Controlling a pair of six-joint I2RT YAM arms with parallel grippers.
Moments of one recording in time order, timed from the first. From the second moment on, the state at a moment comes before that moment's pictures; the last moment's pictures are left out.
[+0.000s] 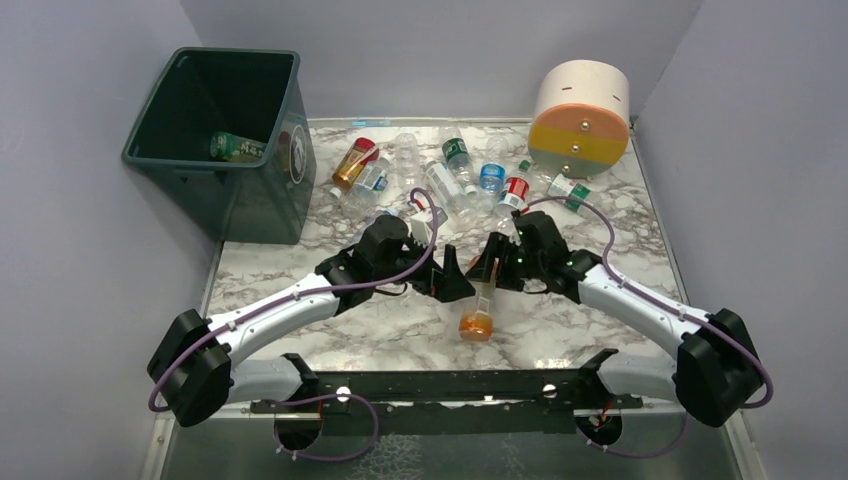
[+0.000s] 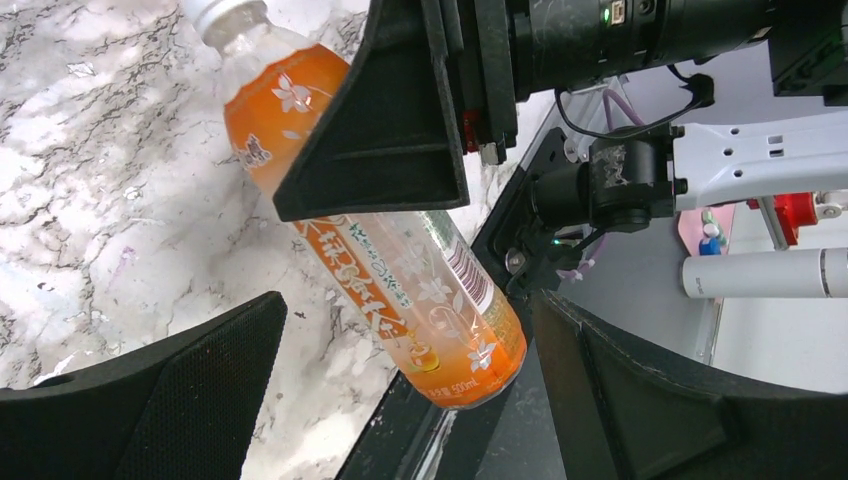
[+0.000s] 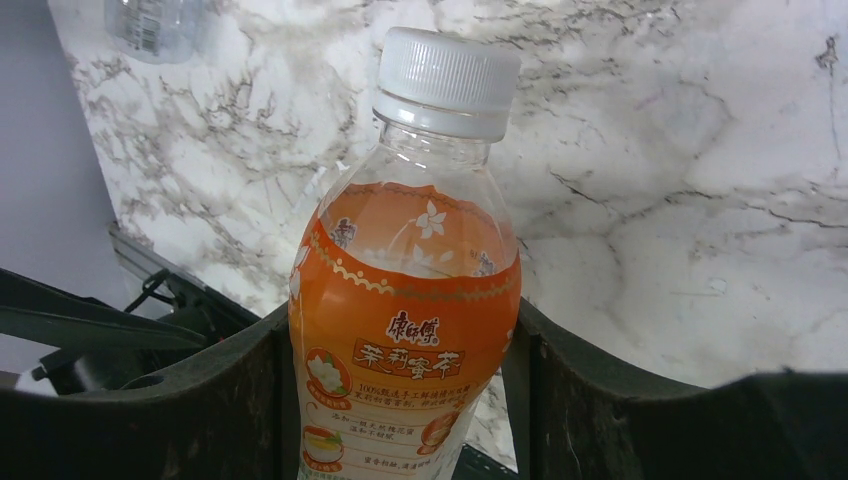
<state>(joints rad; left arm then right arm) -0.83 1.20 0.76 -0.02 0.43 -0.58 0.59 1.20 0.68 -0.29 -0.22 0.81</state>
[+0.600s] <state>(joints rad) -0.83 1.21 0.76 -0.02 0.44 -0.60 0.64 1.29 0.84 -0.23 -0.10 0.85</state>
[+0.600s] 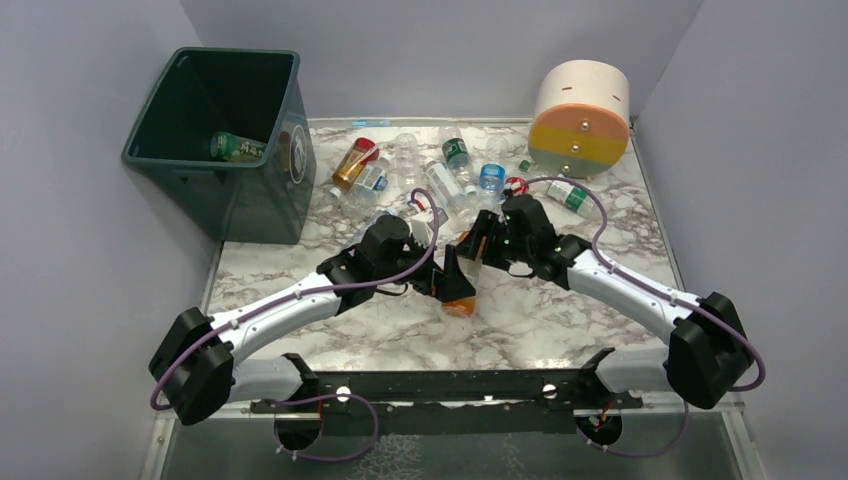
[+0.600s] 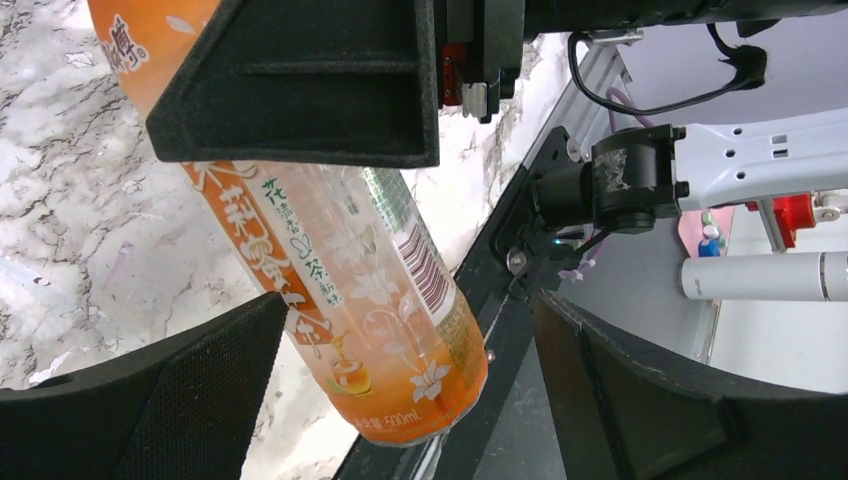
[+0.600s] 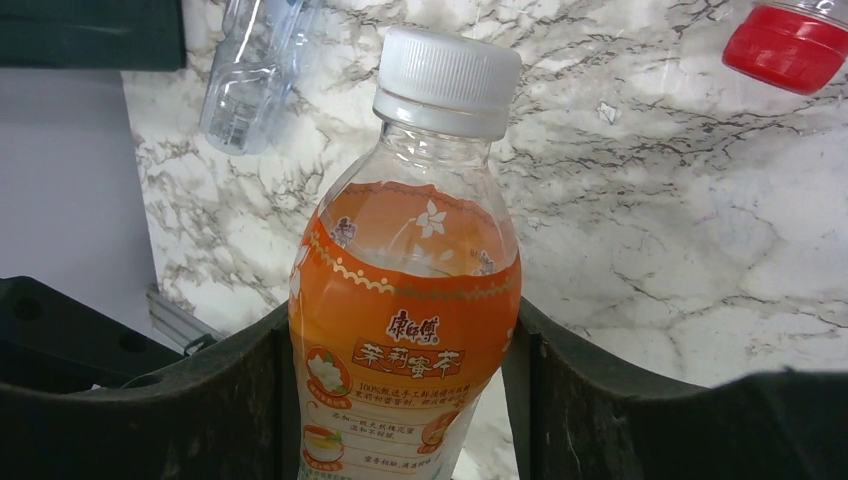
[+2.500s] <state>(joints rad) -0.83 1.31 0.76 -0.04 0.33 -0.64 0.72 1.33 0.90 -0.22 0.07 0.92</state>
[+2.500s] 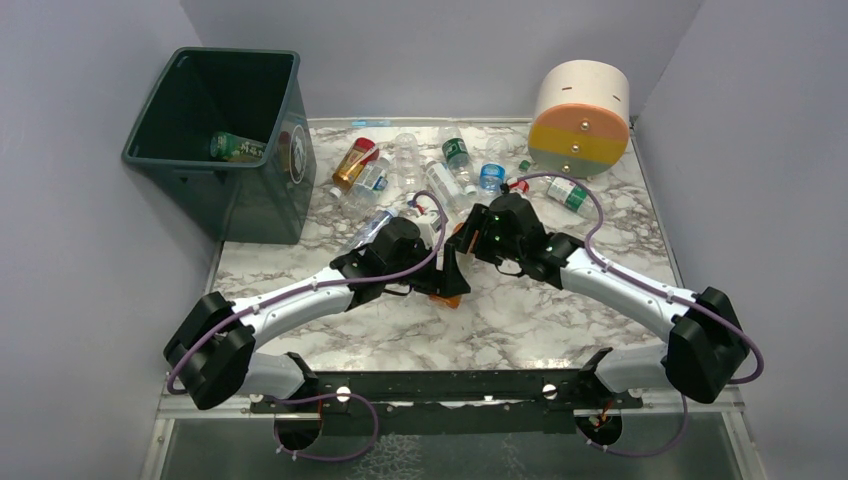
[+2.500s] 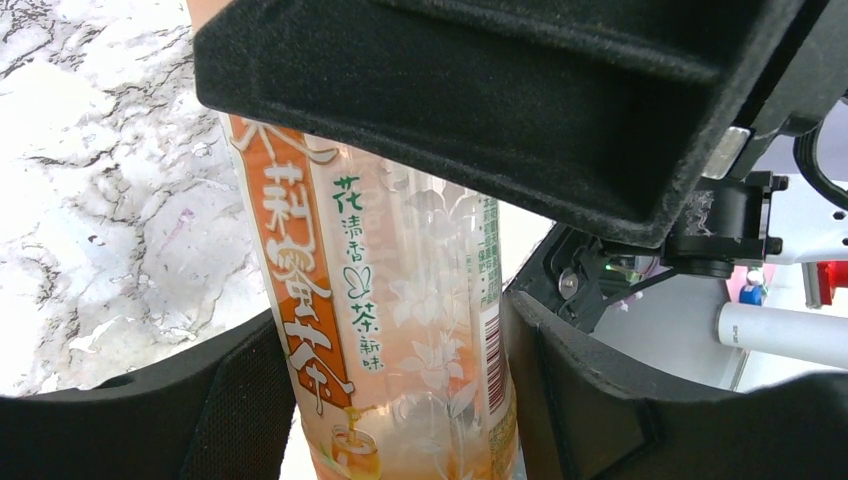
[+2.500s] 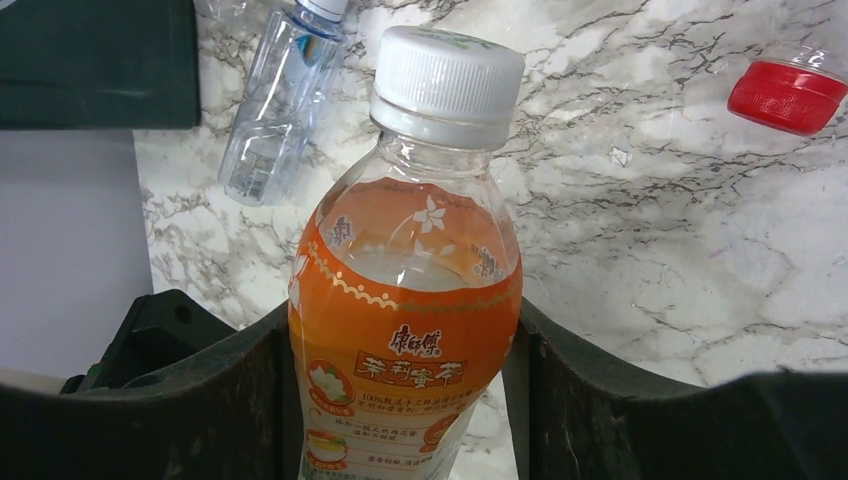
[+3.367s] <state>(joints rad) -0.83 1.31 0.77 -0.09 0.32 -0.62 0.73 1.19 0.93 -0.38 0.16 0.94</state>
